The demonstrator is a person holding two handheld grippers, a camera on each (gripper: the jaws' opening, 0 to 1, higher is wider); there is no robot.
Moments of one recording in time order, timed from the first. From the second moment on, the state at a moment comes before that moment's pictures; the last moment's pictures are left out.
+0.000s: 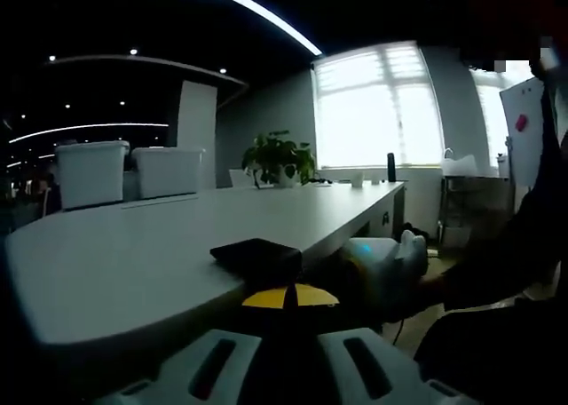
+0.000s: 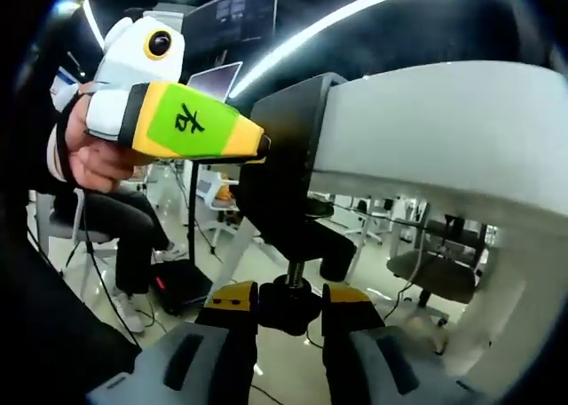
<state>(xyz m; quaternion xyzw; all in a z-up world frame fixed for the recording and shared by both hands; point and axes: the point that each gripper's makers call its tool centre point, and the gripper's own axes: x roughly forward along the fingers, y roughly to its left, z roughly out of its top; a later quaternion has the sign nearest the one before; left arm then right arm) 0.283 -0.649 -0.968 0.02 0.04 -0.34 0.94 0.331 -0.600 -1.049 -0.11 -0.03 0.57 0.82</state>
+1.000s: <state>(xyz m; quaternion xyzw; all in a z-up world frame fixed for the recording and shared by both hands) 0.279 -0.655 -0.966 -0.02 0.02 -0.36 0.93 0.327 -0.637 -1.044 -0.07 -0.04 0.25 0.97</state>
